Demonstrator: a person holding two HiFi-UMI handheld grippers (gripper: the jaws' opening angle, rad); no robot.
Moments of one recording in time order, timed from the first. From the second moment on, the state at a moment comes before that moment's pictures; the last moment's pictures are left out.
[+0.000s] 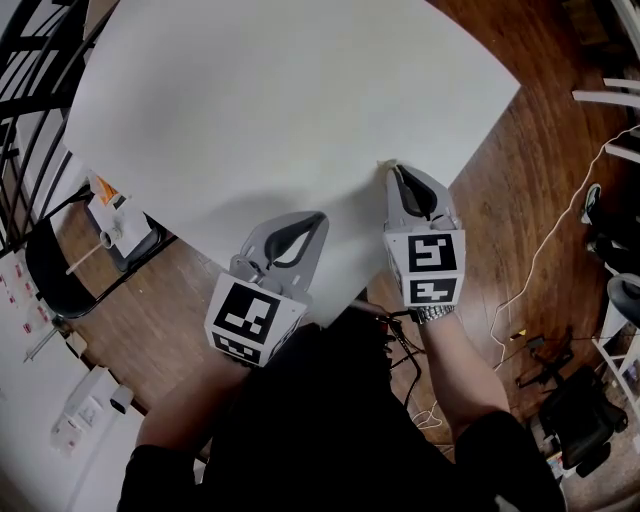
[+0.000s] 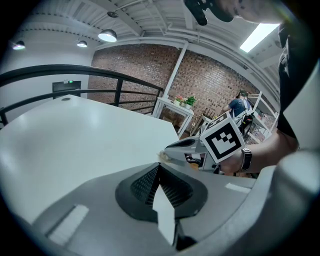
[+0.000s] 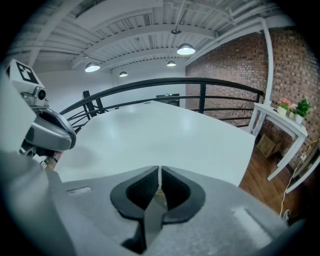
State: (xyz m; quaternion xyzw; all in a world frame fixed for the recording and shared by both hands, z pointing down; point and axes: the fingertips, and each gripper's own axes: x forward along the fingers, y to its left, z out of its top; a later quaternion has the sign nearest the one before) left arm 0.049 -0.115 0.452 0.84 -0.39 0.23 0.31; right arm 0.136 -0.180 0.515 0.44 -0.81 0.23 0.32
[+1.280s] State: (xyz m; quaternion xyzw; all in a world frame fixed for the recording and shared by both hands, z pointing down) left arm 0.056 -0.077 0.365 0.88 -0.36 0.19 0.22; right arm 0.158 -0.105 0.378 0.51 -0.81 0.16 0.24
